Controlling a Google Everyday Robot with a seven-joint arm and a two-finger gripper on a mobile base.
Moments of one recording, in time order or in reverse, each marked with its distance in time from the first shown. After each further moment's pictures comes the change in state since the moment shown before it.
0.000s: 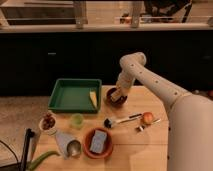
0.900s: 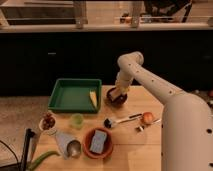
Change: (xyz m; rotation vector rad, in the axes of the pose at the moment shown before) arm 0.009 -0.011 0.011 -0.008 0.019 0.050
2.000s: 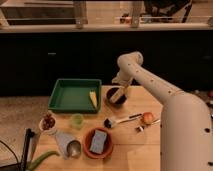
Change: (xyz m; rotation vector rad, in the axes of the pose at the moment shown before) arm -0.002 -0.002 0.001 0.002 -0.005 -0.018
